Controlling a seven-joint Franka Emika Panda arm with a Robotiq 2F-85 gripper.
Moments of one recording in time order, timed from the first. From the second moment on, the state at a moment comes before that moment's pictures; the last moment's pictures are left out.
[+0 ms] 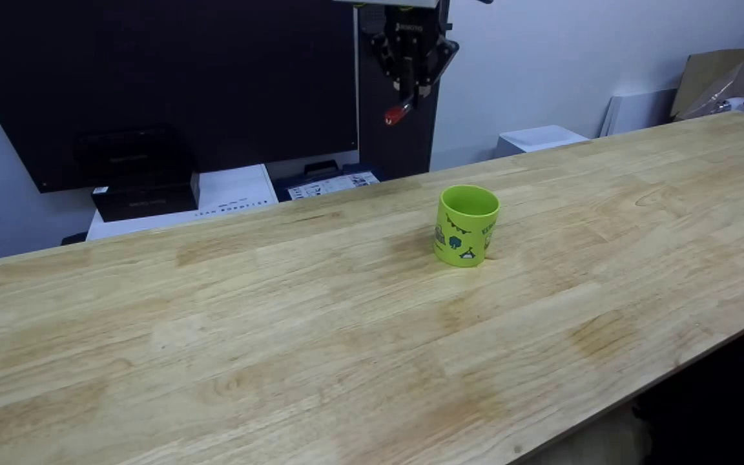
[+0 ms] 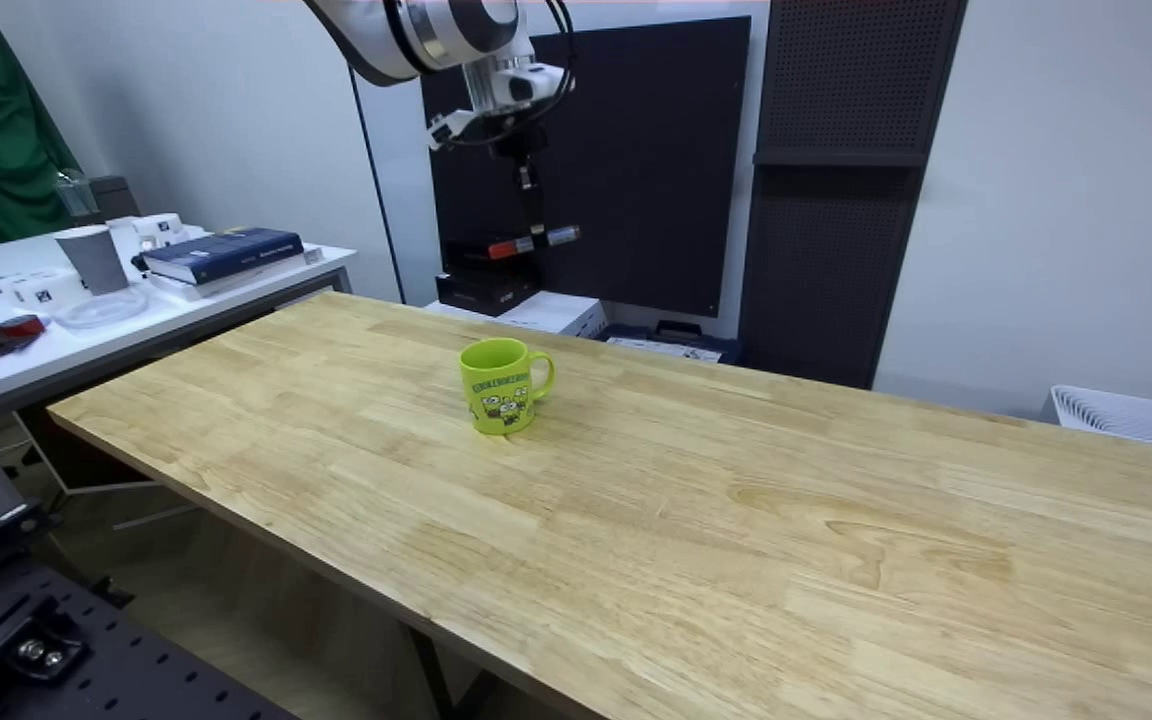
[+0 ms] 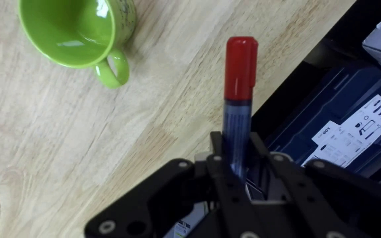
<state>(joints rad) 0.23 0.69 -0.19 -1.56 0.00 2.32 1.14</state>
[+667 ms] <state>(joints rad) 0.16 0.43 -0.11 -2.07 0.06 2.52 1.07</state>
